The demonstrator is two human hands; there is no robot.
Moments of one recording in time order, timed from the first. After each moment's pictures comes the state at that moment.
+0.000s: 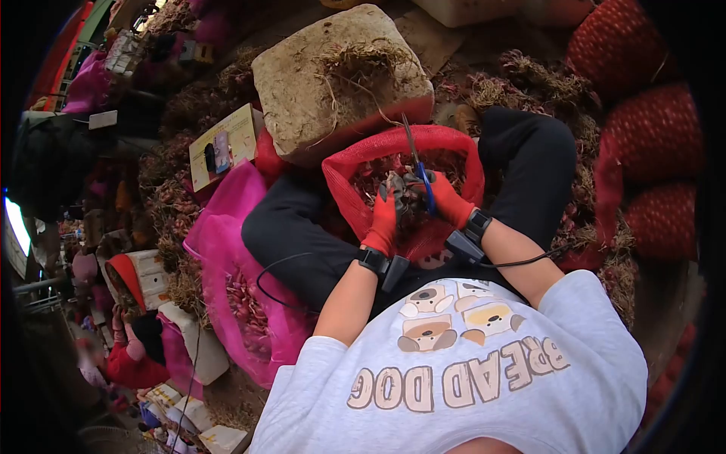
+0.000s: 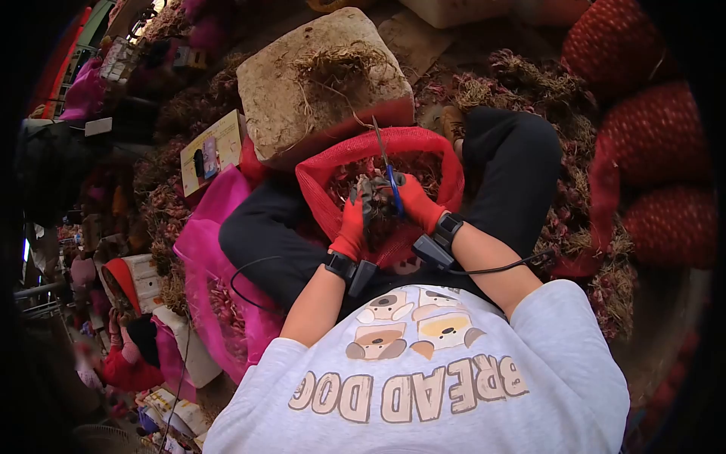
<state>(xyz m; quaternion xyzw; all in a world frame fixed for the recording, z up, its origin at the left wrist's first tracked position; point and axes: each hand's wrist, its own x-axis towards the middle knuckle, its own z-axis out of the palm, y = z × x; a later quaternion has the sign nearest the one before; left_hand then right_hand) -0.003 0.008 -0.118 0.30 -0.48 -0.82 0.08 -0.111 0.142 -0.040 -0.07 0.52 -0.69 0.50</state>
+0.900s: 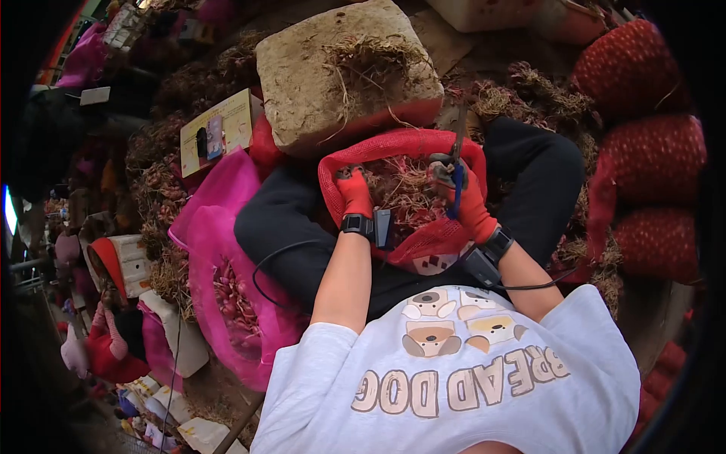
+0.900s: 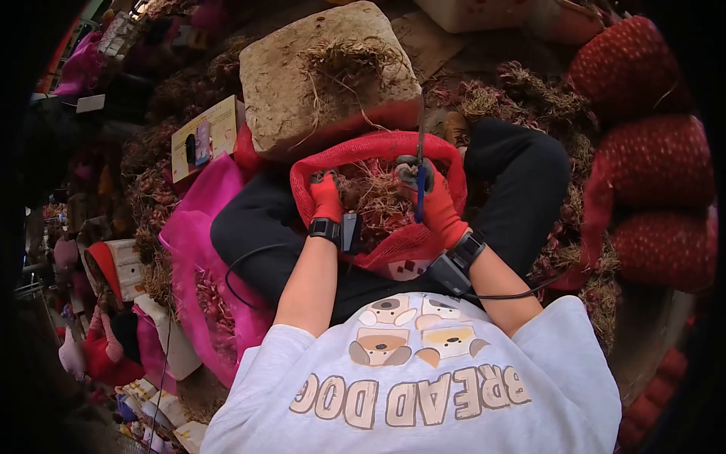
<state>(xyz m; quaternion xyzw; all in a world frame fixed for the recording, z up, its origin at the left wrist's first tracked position) -0.039 -0.066 -0.130 0.48 -0.54 -0.65 0.23 -0.120 0.150 0.006 -0.12 0.59 -0.72 0.34</state>
